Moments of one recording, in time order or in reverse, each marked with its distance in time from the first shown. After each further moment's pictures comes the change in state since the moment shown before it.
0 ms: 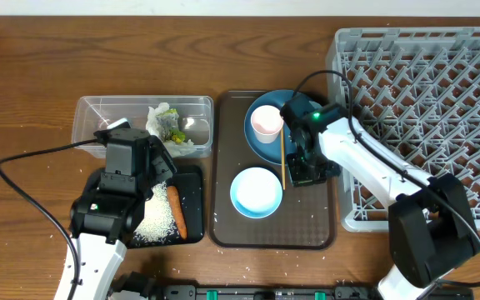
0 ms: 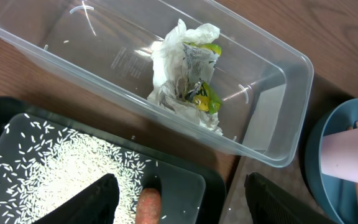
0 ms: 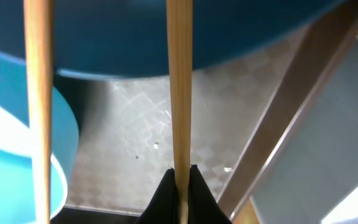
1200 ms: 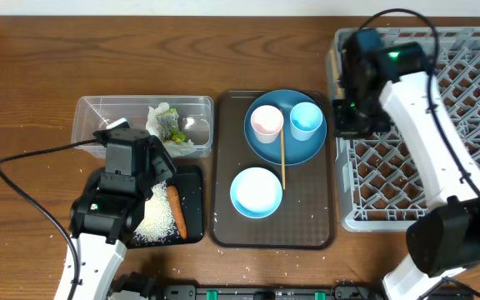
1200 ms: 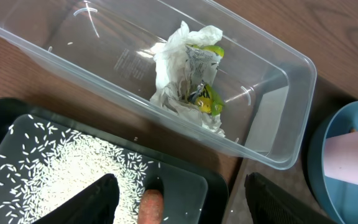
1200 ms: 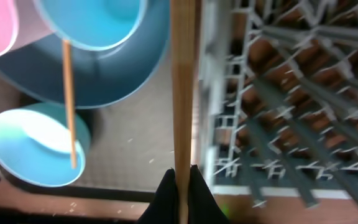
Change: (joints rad) left arm 0.000 0.000 0.000 0.000 -0.011 0.000; right arm -0.286 0.000 0.447 -0.327 -0.010 -0.122
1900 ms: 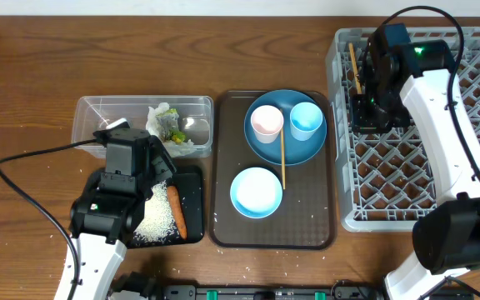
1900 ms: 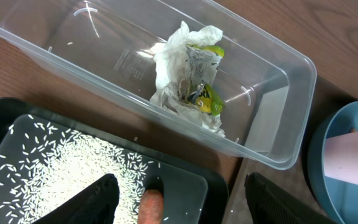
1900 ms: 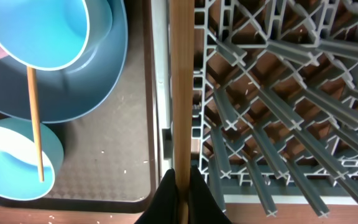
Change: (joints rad) left arm 0.000 0.000 0.000 0.000 0.000 0.000; right arm -0.088 0.000 0.000 0.021 0.033 -0.077
